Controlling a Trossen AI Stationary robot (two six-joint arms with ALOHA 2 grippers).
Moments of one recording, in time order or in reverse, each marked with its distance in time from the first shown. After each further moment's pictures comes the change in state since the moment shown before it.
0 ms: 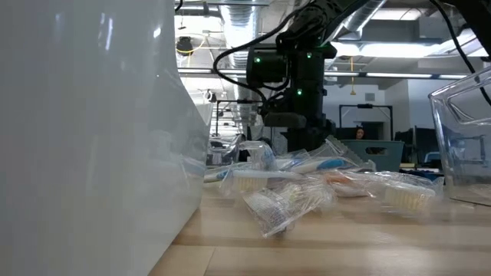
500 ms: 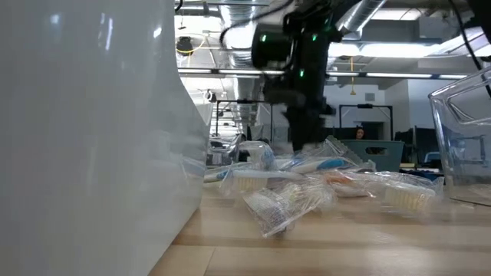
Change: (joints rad) left arm 0.000 0.000 0.000 0.000 0.000 0.000; right arm -0.009 -0.093 0.002 -0.009 0.016 0.008
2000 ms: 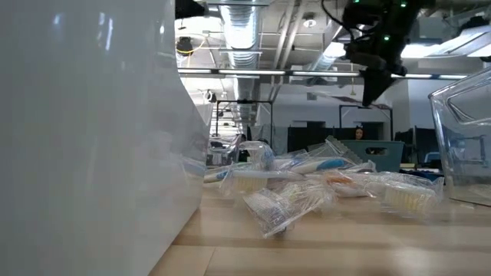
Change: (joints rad) left arm 0.154 0.091 -0.002 0.149 -0.145 0.141; right arm -0.292 -0.736 -0.386 -0.085 0.164 -0.242
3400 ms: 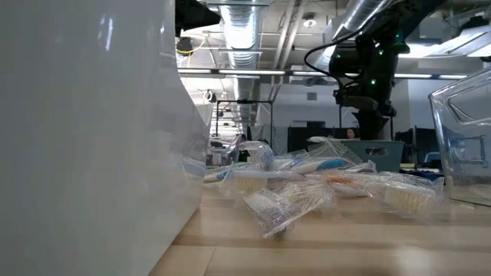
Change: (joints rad) left arm 0.083 0.132 0.000 0.201 0.086 0.002; right arm -0.170 0.223 -0.117 0.182 -0.217 -0.136
